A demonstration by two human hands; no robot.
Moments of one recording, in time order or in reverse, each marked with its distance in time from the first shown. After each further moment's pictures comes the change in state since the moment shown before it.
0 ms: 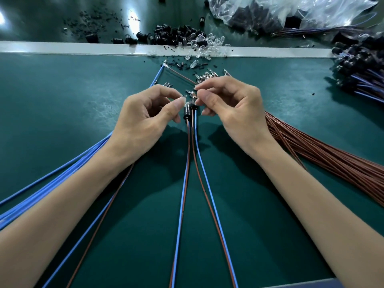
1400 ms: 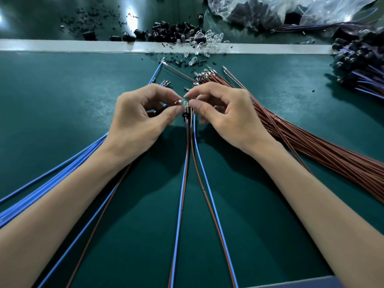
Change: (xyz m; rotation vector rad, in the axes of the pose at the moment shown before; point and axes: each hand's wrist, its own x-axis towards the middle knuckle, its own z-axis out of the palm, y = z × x) left_hand 0.001 -0.008 0.000 0.062 0.063 0.045; right_hand 0.001 0.001 -0.001 -0.330 -0.144 -0.078
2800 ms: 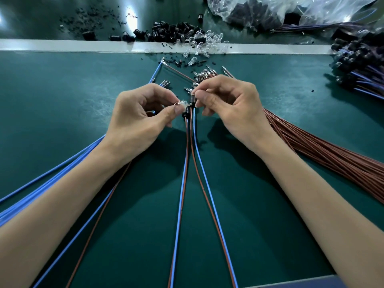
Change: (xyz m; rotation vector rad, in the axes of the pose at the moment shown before) left_hand 0.000 0.001 0.000 -0.066 -0.003 -0.014; right_hand 0.003 0.003 -0.005 0.283 0.038 0.063
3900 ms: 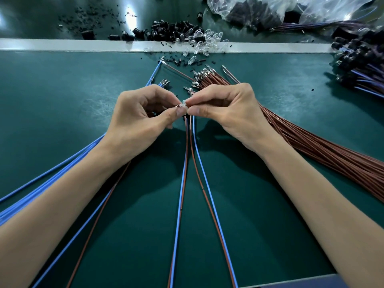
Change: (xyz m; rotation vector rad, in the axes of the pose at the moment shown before) left_hand -0.001 0.001 0.000 -0.033 -0.045 -0.004; right_hand -0.002 -0.001 0.000 0.069 -0.089 0.070
